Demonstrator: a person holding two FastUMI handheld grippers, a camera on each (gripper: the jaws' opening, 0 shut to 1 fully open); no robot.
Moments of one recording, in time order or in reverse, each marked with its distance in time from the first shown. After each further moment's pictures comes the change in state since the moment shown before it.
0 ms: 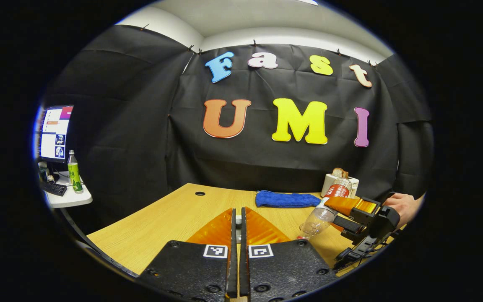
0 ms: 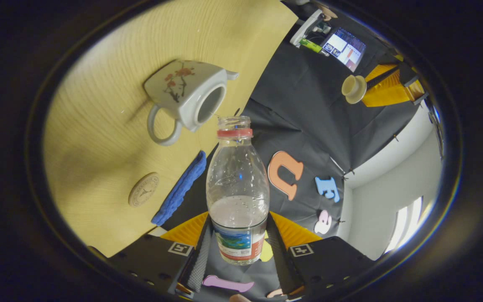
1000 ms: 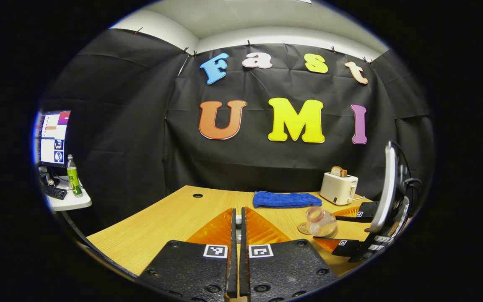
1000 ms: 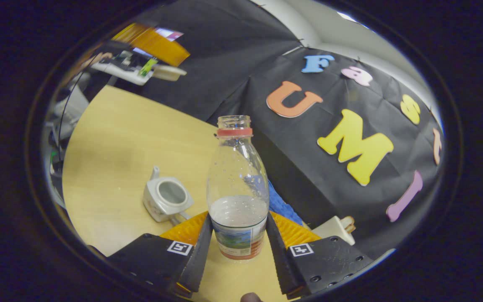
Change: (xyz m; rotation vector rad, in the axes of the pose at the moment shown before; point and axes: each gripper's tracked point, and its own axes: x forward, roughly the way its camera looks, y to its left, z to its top) left arm 0.006 -0.021 -0.003 0.034 -0.003 -0.012; right arm -0.022 0.017 0.027 1.485 0.065 0.438
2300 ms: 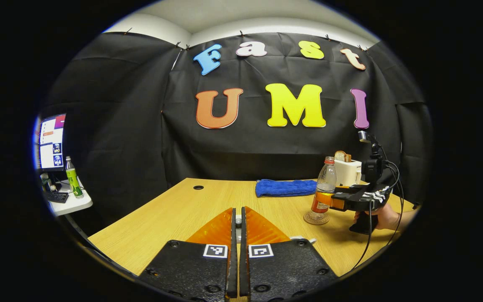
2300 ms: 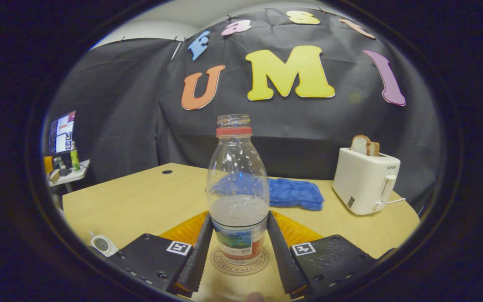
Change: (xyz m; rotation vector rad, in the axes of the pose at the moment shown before) left arm 0.016 -0.001 -0.028 0.051 0.073 0.016; right arm 0.117 -0.097 -0.032 0.641 -0.002 -0.100
